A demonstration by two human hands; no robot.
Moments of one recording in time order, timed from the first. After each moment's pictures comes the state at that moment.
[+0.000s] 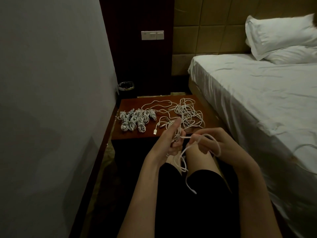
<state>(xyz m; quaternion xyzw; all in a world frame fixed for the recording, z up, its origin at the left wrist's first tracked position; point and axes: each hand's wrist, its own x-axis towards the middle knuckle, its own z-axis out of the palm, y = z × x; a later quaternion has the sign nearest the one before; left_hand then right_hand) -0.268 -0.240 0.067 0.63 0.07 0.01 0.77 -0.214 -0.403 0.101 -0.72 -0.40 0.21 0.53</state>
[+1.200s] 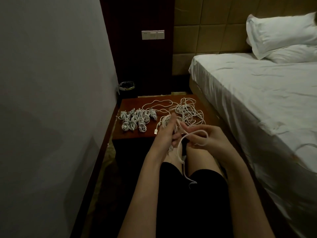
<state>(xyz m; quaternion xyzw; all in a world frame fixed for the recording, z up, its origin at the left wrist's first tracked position) -0.265 -0.240 0.071 0.63 0.06 0.10 0.76 -0.211 -0.383 0.090 -0.72 -0.23 0.21 0.62</state>
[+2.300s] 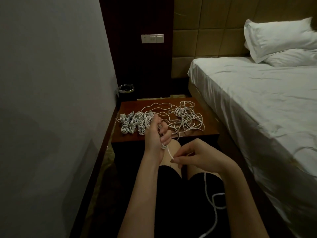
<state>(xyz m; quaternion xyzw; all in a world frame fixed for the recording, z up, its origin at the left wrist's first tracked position) -0.266 -0.232 0.081 0.40 0.10 0.22 0.88 -0.220 -0.375 0.092 -0.81 -0.44 0.25 0.30</state>
